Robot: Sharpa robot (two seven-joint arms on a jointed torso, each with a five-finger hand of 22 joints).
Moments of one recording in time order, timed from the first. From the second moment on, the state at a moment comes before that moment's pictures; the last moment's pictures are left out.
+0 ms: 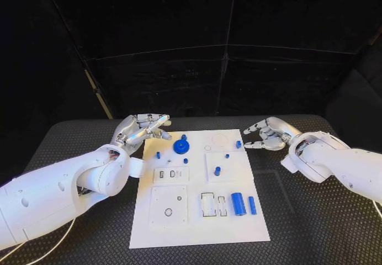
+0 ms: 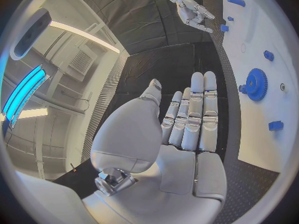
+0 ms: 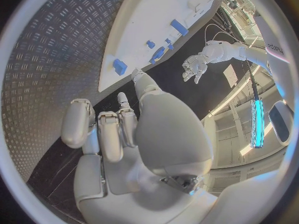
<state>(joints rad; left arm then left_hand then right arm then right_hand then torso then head) 1.03 -0.88 0.16 1.56 -0.19 -0.35 0.43 1.35 0.02 -0.02 0.19 0.04 0.91 0.21 0.13 0.07 0.99 0.16 0.14 0.07 1.17 0.09 0.39 0.29 0.17 1.04 0.18 0.45 0.22 1.14 -0.91 0.04 1.34 -1.05 -0.33 0.12 1.42 -0.12 0.05 0.08 0.25 0.90 0.17 0.07 0.06 1.44 0.08 1.45 1.31 1.47 0.00 1.54 1.31 0.10 1.36 0.10 1.38 1.13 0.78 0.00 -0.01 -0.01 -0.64</state>
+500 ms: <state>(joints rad) 1.03 -0.87 0.16 1.55 -0.19 -0.35 0.43 1.35 0.02 -0.02 0.19 0.04 0.91 0.21 0.13 0.07 0.99 0.16 0.14 0.07 1.16 0.09 0.39 0.29 0.17 1.04 0.18 0.45 0.22 1.12 -0.85 0.04 1.27 -1.07 -0.31 0.13 1.43 -0.11 0.04 0.08 0.25 0.90 0.17 0.07 0.07 1.44 0.08 1.45 1.31 1.46 0.00 1.54 1.31 0.10 1.37 0.11 1.39 1.14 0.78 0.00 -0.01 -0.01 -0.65</state>
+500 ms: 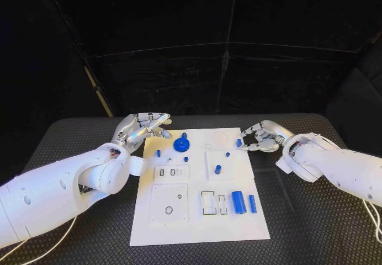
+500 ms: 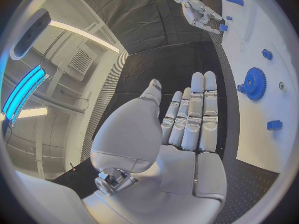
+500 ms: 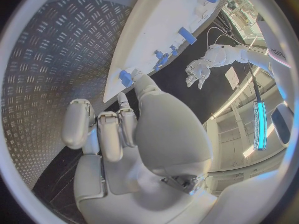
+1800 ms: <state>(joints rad) 1.03 -0.87 0.16 1.55 -0.19 -0.34 0.42 1.35 0.02 -0.02 0.19 0.04 0.91 0.21 0.13 0.07 0.99 0.16 0.14 0.07 1.16 0.09 0.39 0.29 0.17 1.04 0.18 0.45 0.22 1.12 -0.79 0.04 1.22 -1.08 -0.29 0.12 1.46 -0.06 0.08 0.04 0.19 0.97 0.16 0.10 0.08 1.46 0.08 1.46 1.31 1.46 0.00 1.54 1.31 0.08 1.37 0.10 1.39 1.16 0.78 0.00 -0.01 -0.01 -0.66</state>
